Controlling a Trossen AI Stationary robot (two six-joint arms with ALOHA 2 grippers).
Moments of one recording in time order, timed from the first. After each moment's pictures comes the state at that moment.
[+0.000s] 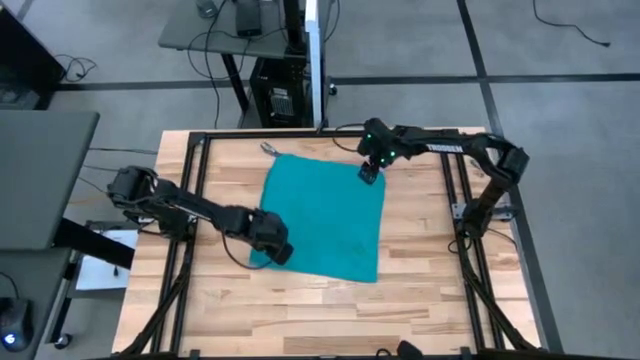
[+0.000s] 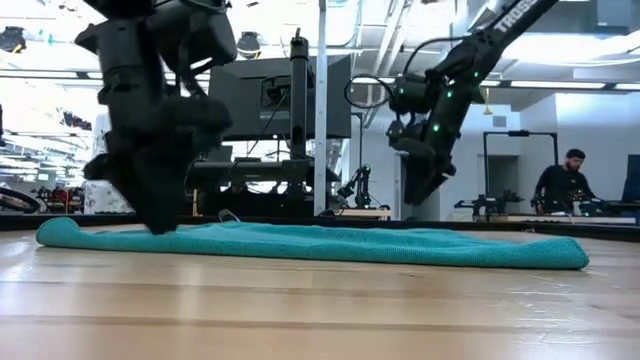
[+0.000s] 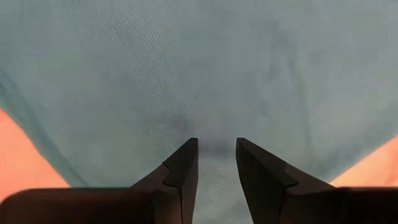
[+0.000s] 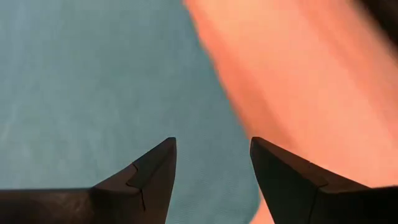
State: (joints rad) left arm -0.21 1.58 0.80 -0.49 -0.07 -1.18; right arm -0.61 1.72 1.06 -0.52 -0.08 -0.02
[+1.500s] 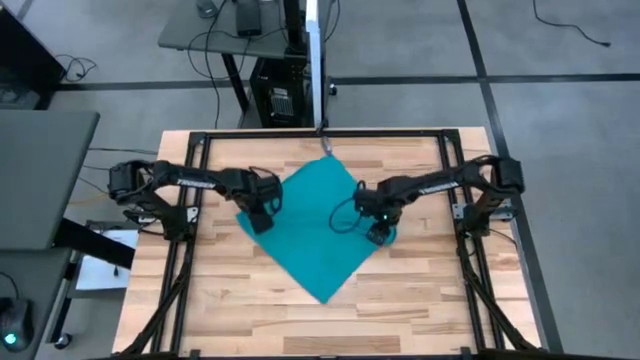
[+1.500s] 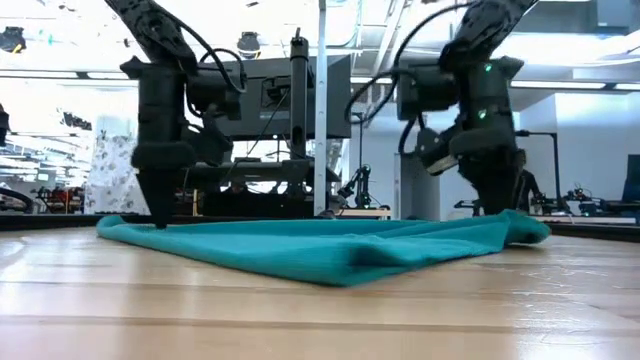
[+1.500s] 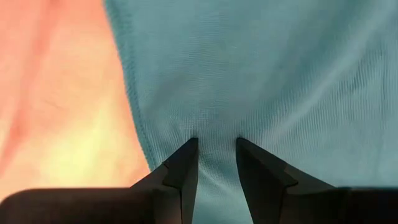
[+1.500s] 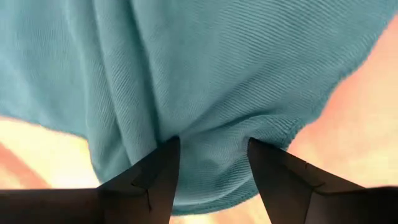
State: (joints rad) left arm 0.30 1.52 0.80 -0.73 -0.08 -0.21; right arm -0.06 1.70 0.97 -0.82 -0.15 0.51
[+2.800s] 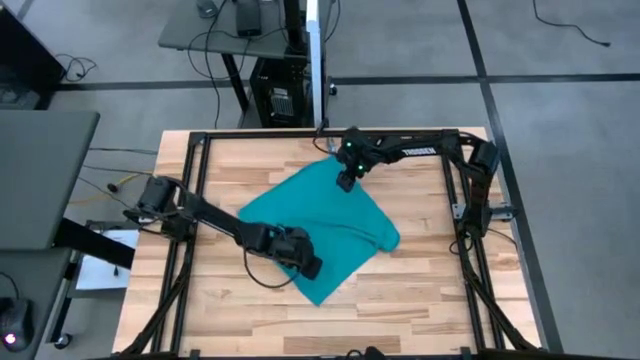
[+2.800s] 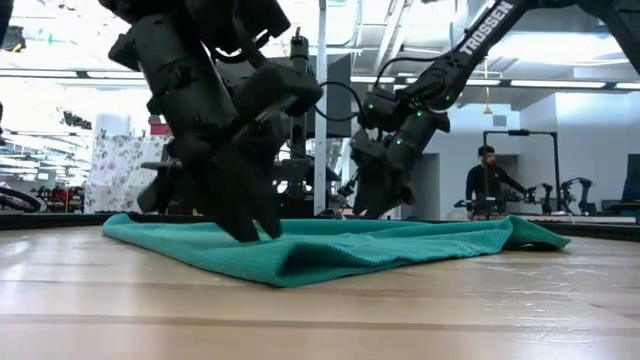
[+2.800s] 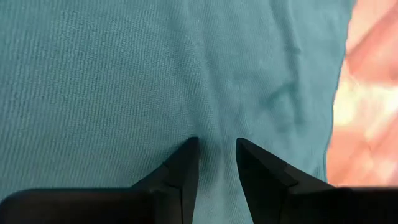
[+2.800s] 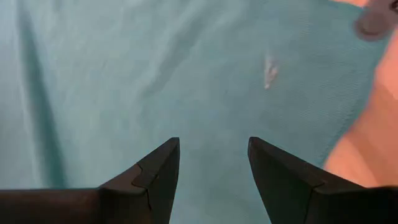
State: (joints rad) left arm -0.29 1.83 0.97 -0.10 -0.07 -1.31; right arm -0.54 1.92 1.16 -0.28 -0.32 0.16
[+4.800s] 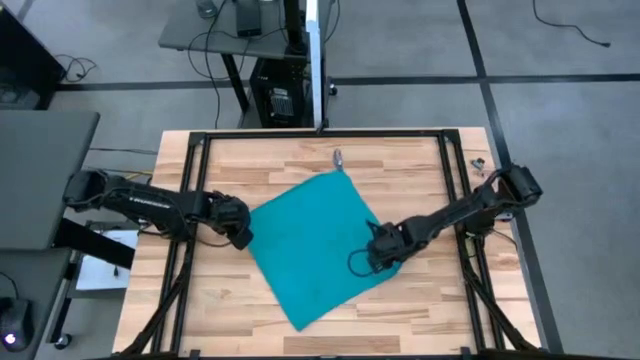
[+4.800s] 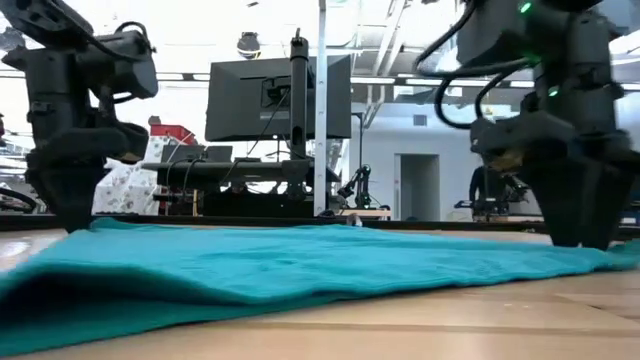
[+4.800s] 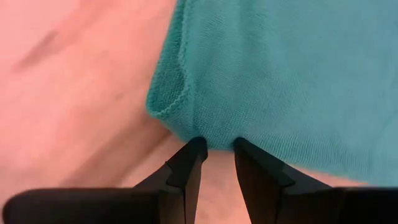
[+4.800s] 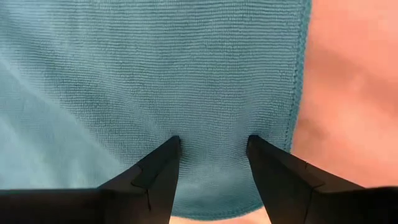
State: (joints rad) left arm 0.07 1.09 0.39 -0.67 -0.08 -0.78; right arm 0.36 1.65 0.84 -0.60 -0.08 1.50
